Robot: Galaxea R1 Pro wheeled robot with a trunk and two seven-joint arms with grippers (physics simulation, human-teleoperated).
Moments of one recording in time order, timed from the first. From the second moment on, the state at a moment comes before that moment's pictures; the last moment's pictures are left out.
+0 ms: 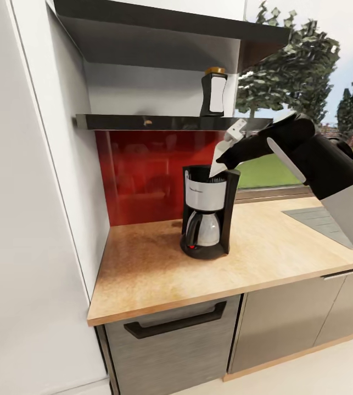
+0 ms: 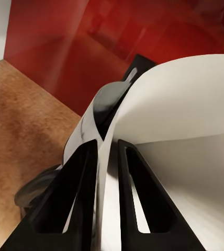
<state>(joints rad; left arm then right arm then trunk) 0.01 0.04 0.01 -0.29 0.18 -0.18 -0.06 -1.59 -0.33 0.75 -1.08 -0.23 0.92 0.64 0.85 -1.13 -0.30</state>
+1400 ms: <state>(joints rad) 0.01 0.04 0.01 -0.29 0.18 -0.18 -0.06 -1.56 -0.32 0.75 -1.08 -0.23 0.92 0.63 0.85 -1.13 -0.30</state>
